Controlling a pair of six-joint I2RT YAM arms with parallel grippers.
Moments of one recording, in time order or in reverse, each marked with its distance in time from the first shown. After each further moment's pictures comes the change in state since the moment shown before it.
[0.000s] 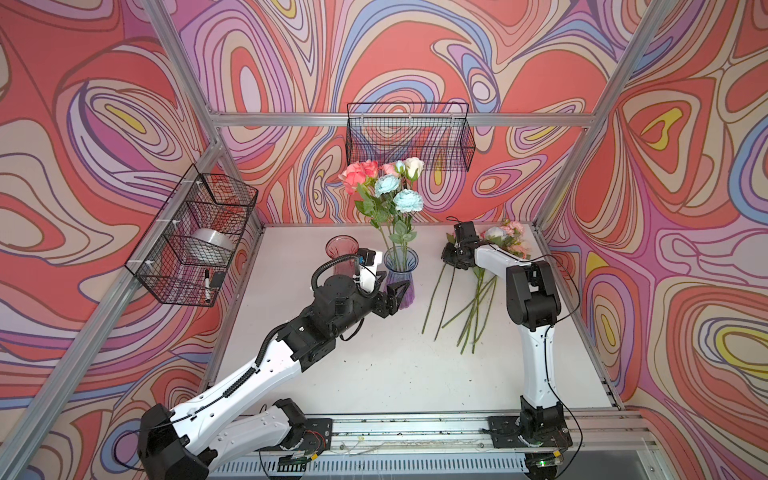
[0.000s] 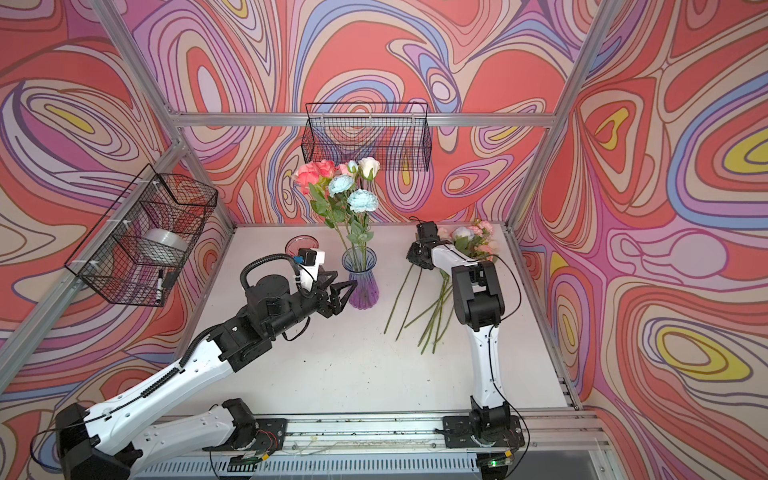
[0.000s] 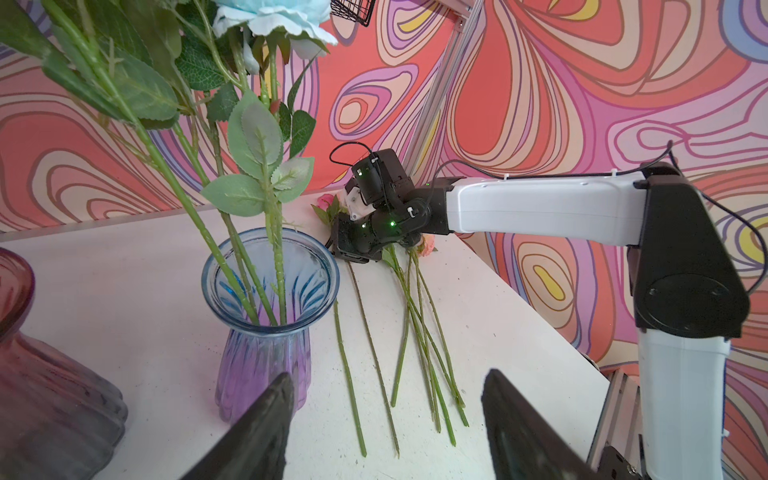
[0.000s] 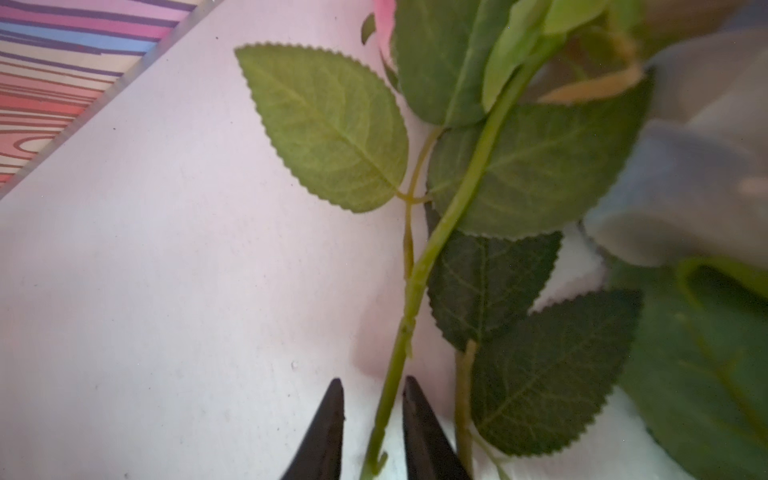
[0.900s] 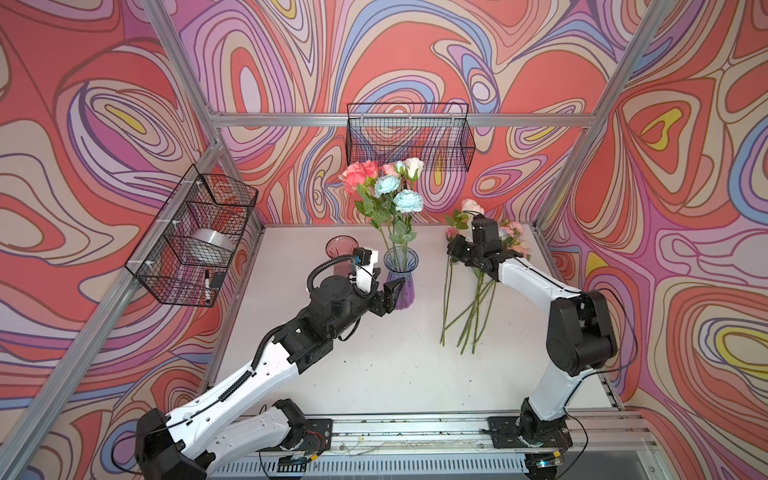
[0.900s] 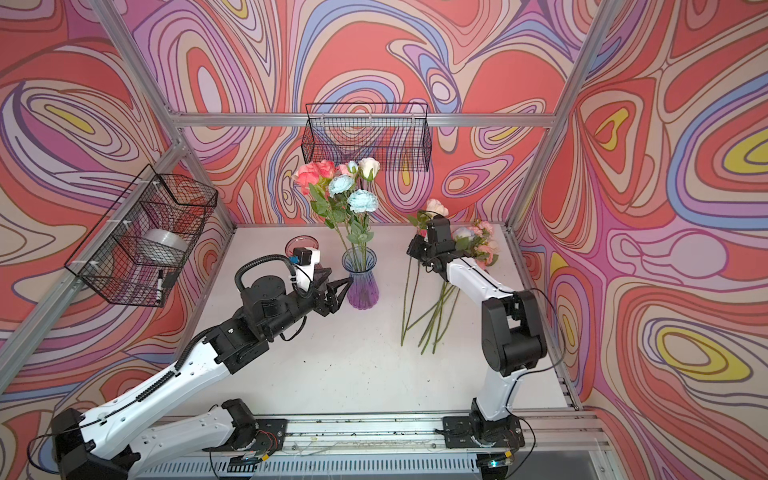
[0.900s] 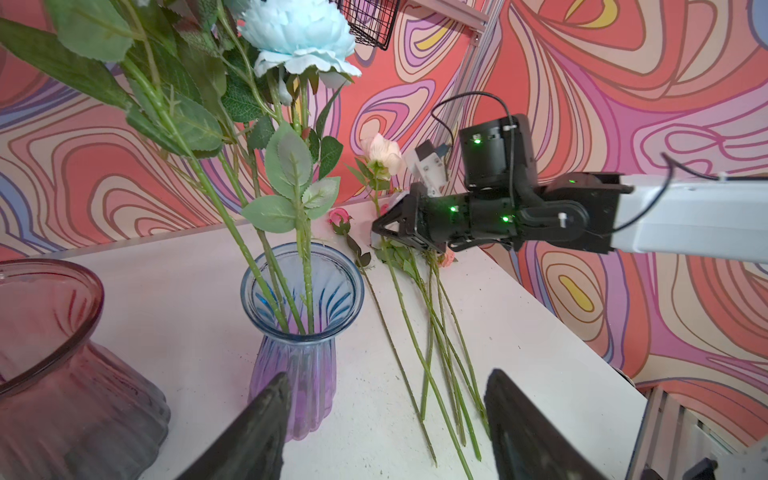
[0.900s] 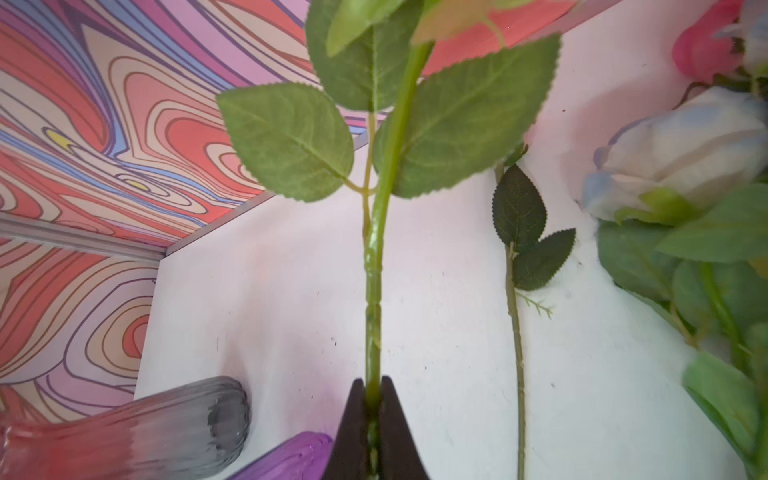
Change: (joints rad) left arm 0.006 -0.024 0.000 -0.003 -0.071 0.052; right arm 0.049 -0.560 -0.460 0.261 -0.076 0.038
